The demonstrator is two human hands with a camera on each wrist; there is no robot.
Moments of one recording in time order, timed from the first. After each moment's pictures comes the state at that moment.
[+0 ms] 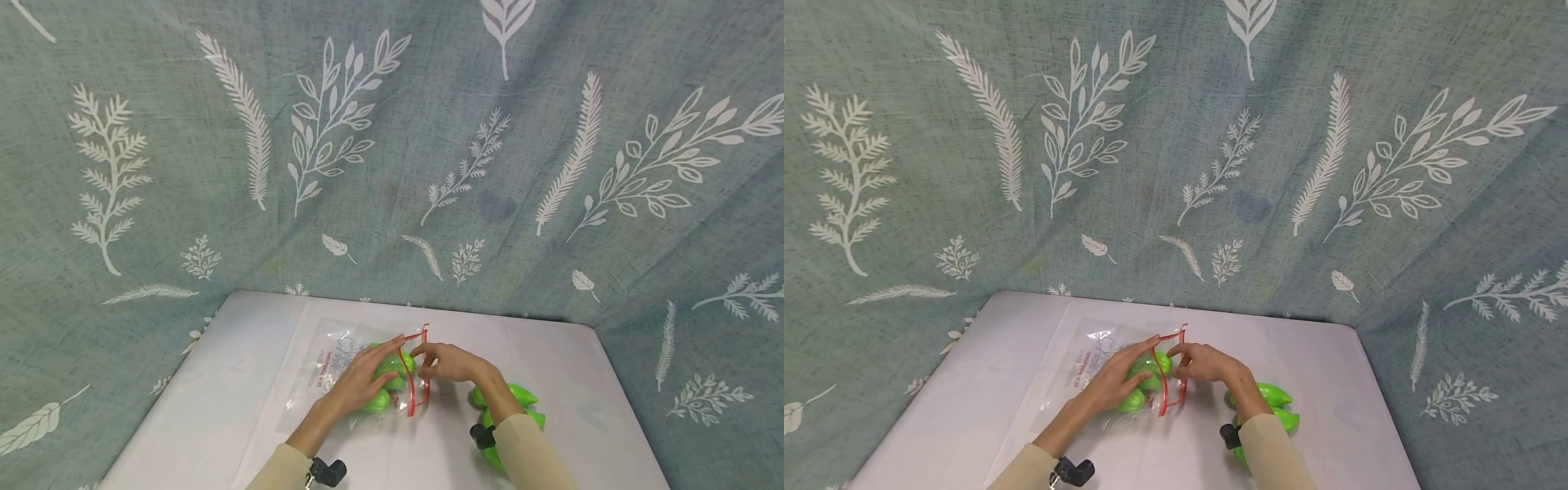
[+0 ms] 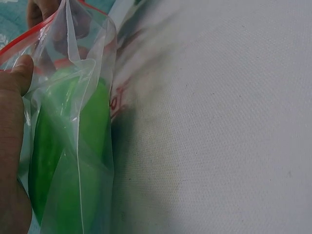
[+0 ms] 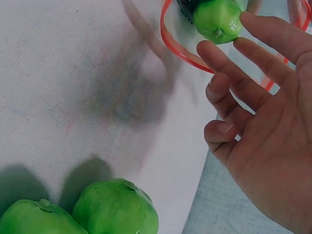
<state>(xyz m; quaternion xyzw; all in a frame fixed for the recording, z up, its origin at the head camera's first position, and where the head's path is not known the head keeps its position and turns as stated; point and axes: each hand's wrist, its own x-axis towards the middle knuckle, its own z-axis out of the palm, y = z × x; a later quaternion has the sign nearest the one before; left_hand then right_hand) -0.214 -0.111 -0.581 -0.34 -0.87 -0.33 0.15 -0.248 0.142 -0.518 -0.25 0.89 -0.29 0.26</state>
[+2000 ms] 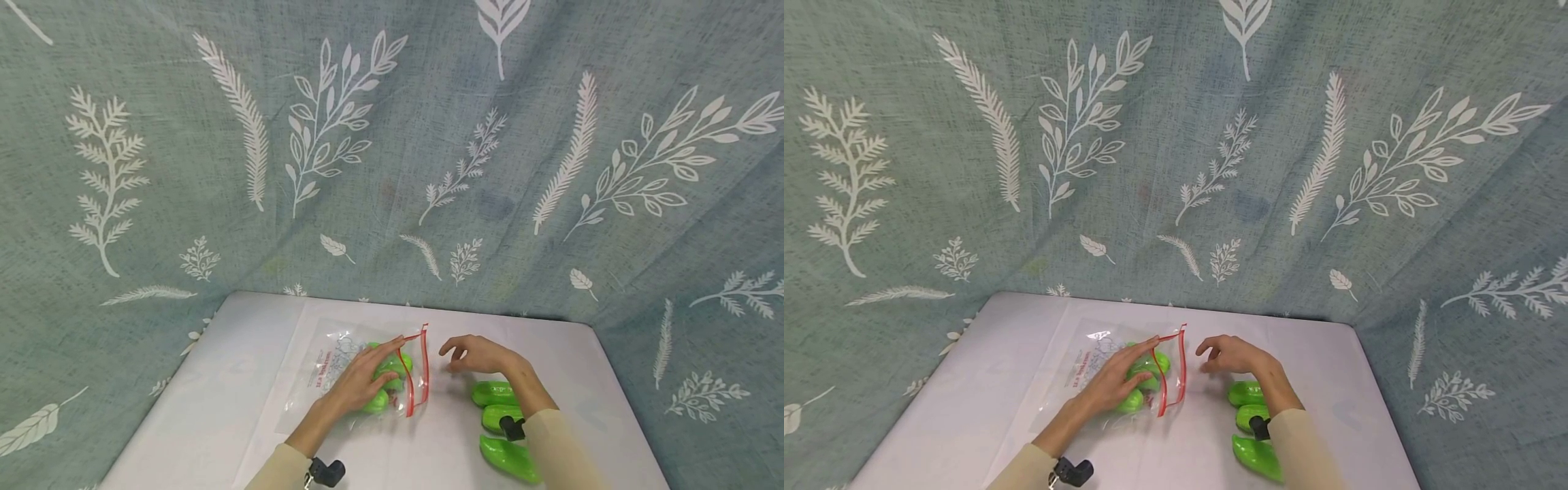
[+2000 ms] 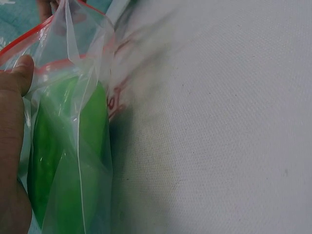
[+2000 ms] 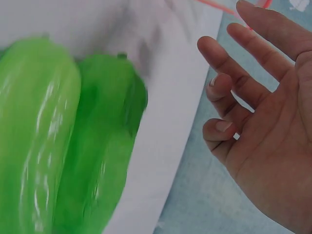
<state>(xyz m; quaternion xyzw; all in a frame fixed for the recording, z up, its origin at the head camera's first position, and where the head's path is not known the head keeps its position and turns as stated) -0.213 -0.109 -0.581 -0.35 -0.87 -0.32 0.14 -0.253 0.193 -0.499 -0.20 0.91 -0.28 0.25</state>
